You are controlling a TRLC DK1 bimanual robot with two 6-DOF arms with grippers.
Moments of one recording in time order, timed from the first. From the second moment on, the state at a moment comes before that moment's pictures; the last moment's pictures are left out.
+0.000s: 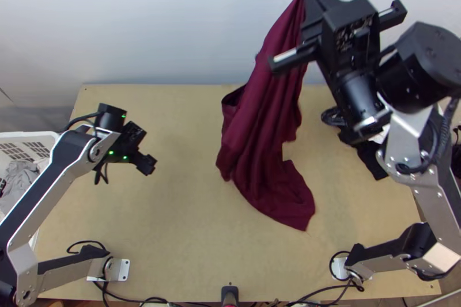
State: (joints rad) left arm -0.28 1.32 1.22 -0.96 0.04 0.34; right arm 0.94 1.58 2.30 -0.43 0.61 -0.48
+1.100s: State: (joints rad) left arm -0.60 1.53 1.31 -0.95 0.05 0.22; right arm 0.17 1.17 0.95 -0.22 0.59 -0.42
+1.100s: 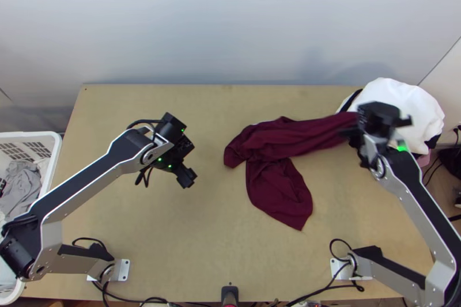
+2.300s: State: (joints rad) left arm -1.10 2.30 2.05 -0.99 0.20 0.23; right arm 0.11 1.09 0.80 -0.18 0.56 -0.41
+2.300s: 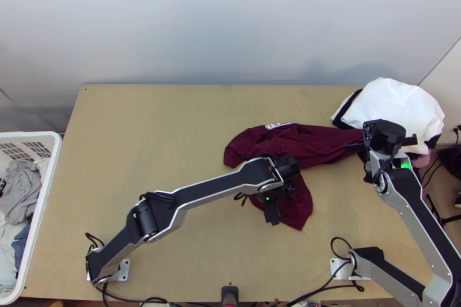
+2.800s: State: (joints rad) left arm -1.10 2.39 2.16 -1.03 0.24 0.24; right arm 0.13 1.09 0.84 -0.19 0.55 -0.40
